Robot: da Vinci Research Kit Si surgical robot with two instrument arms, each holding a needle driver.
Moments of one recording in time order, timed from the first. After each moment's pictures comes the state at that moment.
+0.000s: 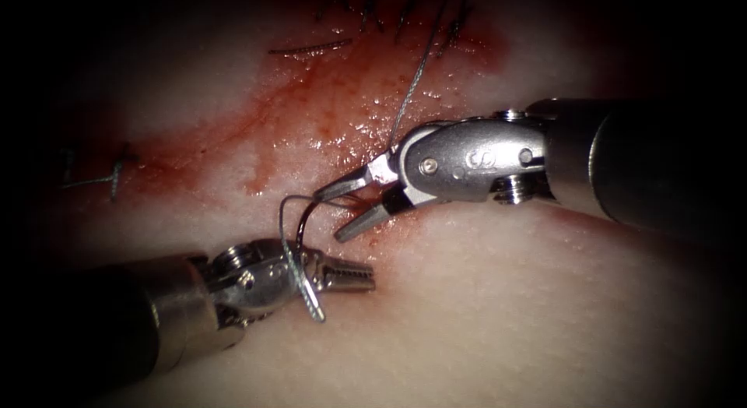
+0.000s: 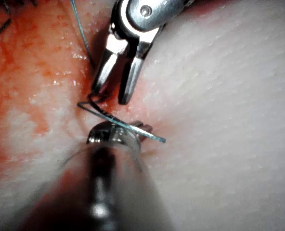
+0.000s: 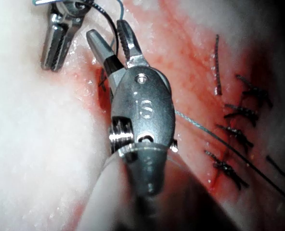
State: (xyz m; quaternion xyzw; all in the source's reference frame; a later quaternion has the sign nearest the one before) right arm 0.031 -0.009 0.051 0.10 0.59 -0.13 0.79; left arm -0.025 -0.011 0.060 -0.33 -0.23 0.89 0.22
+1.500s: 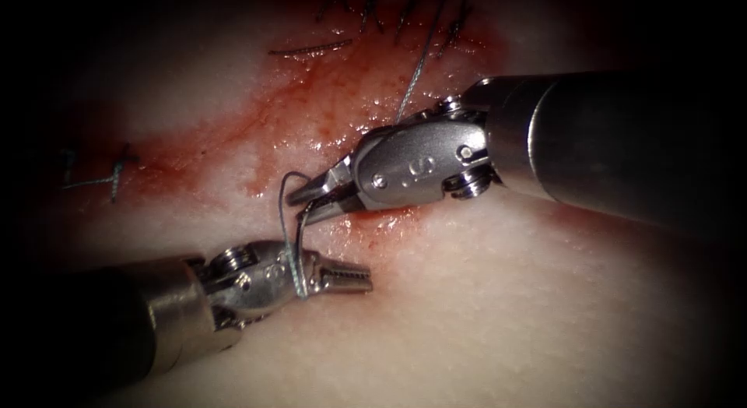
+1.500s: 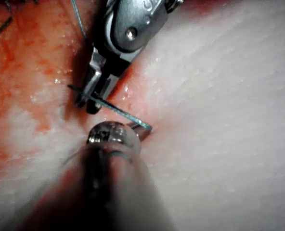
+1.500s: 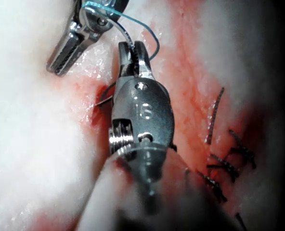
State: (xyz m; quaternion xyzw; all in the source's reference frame) right arm 0.032 -0.010 0.051 0.03 0.54 -0.18 0.82; left arm -0.024 -0.012 0.060 -0.33 -0.23 0.89 0.22
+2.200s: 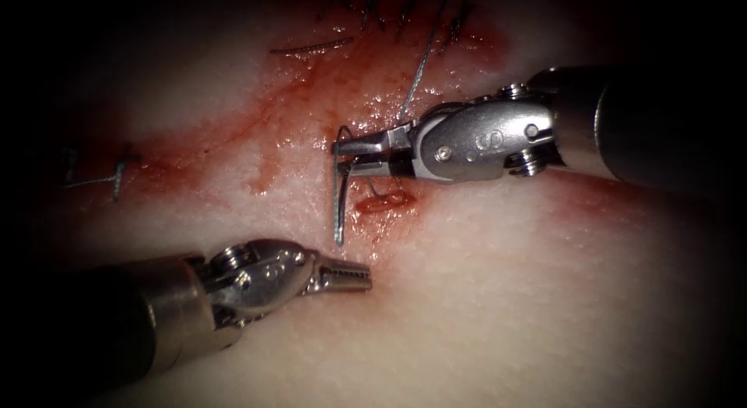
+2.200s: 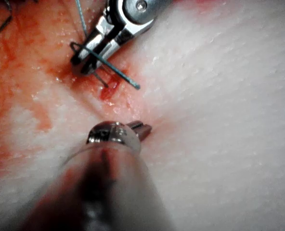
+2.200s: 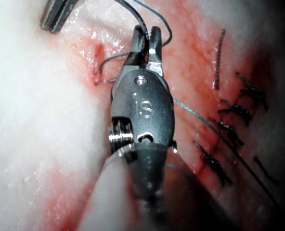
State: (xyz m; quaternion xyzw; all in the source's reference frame) right arm 0.027 -0.007 0.054 -0.06 0.59 -0.06 0.80; left arm -0.025 -0.012 0.060 -0.33 -0.23 0.89 0.22
